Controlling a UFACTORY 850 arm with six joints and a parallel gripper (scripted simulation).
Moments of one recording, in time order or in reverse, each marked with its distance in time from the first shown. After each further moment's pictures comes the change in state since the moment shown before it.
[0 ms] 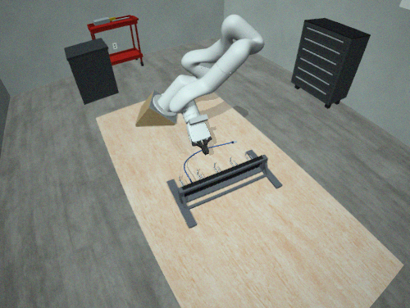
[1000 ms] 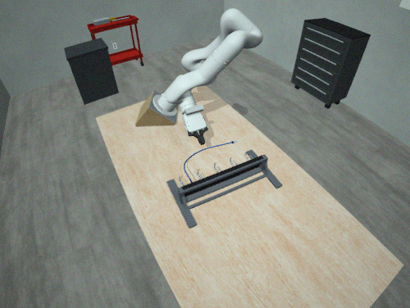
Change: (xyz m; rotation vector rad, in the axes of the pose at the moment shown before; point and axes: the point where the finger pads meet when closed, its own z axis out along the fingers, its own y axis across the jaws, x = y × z) arm -0.001 0.000 -0.053 -0.001 0.001 0.000
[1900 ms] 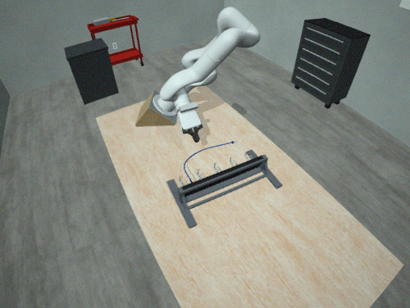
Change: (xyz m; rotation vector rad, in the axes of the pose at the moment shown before) arm 0.000 0.021 -0.020 0.000 -0.001 0.000
